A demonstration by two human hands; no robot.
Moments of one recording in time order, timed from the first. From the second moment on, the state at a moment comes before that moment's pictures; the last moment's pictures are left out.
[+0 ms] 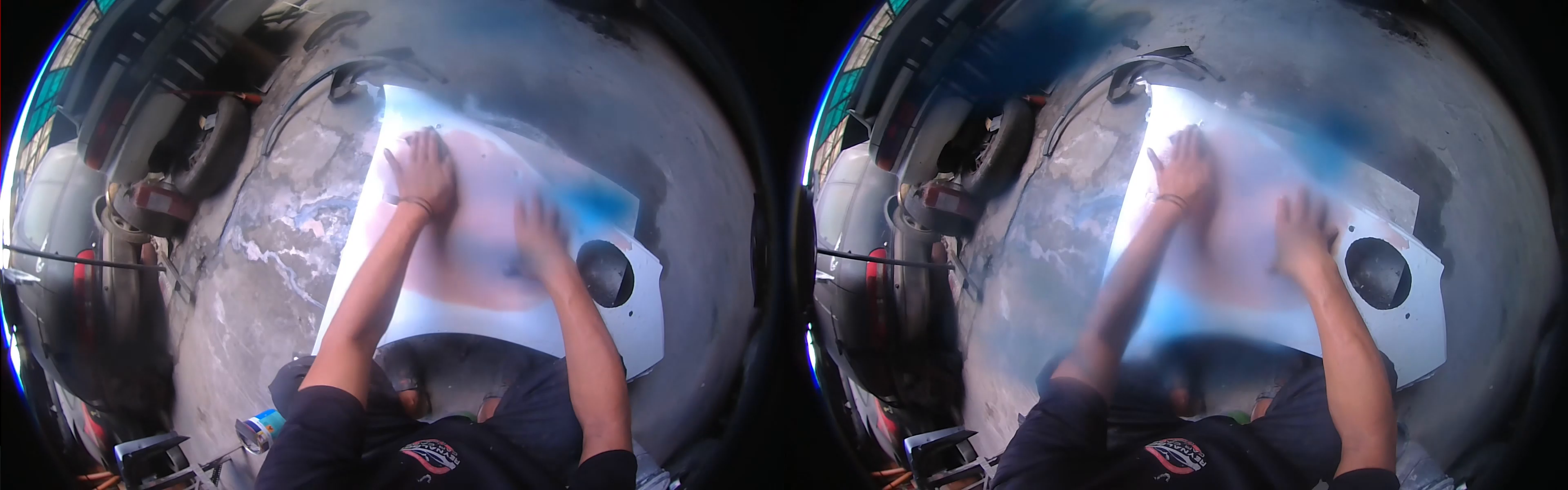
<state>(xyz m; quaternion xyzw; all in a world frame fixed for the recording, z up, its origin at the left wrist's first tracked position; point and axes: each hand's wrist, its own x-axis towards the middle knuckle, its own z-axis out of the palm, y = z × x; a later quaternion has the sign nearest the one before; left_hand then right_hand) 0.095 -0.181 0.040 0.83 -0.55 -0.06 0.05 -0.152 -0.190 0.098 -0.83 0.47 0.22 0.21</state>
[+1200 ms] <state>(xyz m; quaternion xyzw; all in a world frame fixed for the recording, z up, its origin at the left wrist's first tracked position) 0.097 -0.163 0.026 0.79 -0.60 -0.02 0.08 -0.151 -0.186 0.103 -0.84 0.47 0.19 0.19</state>
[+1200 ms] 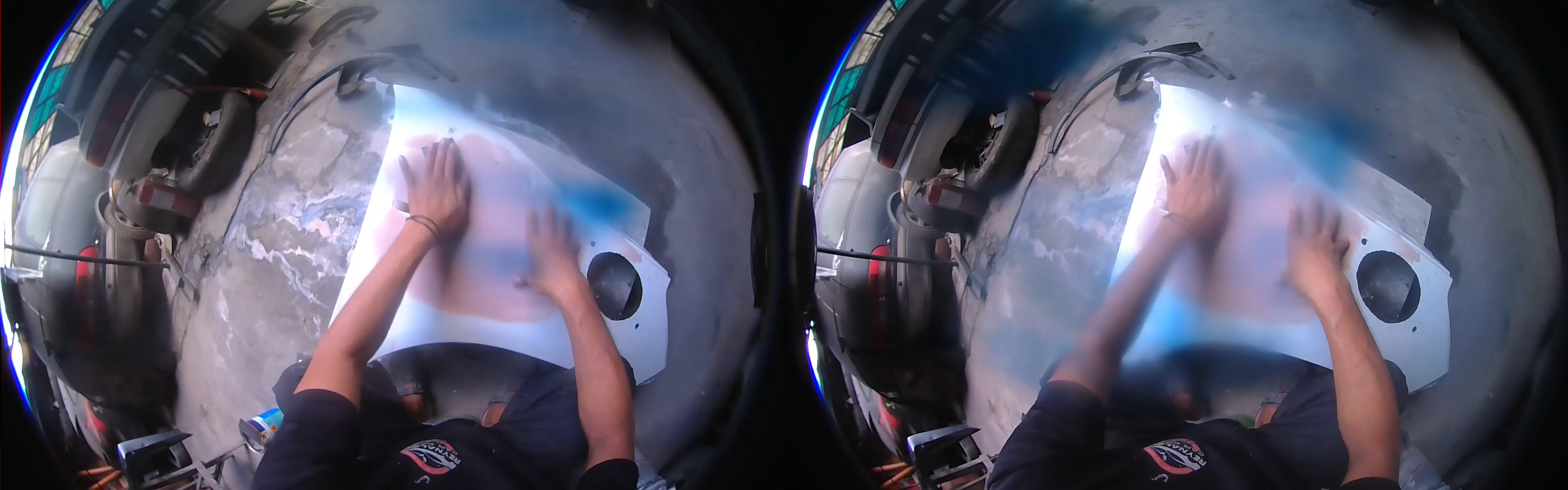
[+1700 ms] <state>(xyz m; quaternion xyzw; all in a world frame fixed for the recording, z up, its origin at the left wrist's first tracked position) 0.012 -0.094 0.057 0.74 -0.46 -0.29 0.39 -0.096 -0.154 0.106 -0.64 0.38 -0.27 0.61</state>
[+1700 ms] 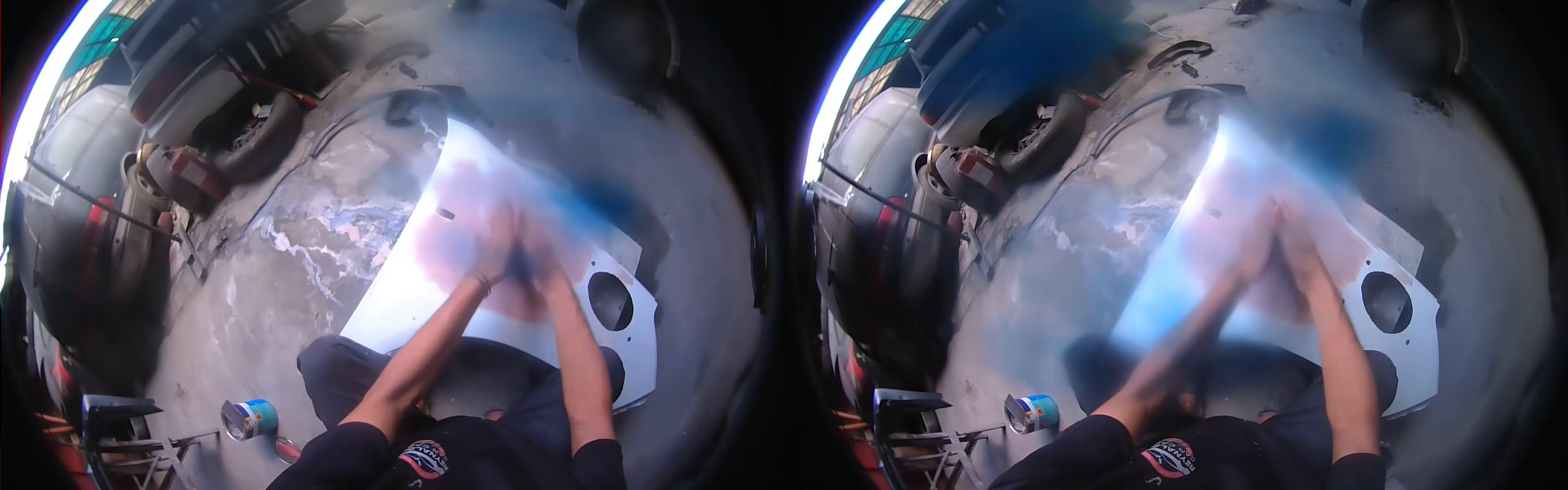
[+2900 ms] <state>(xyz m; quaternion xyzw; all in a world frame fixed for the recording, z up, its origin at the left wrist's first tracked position) 0.244 0.090 0.072 0.82 -0.45 -0.33 0.12 0.038 -0.015 0.019 -0.98 0.20 -0.07 -0.01</state>
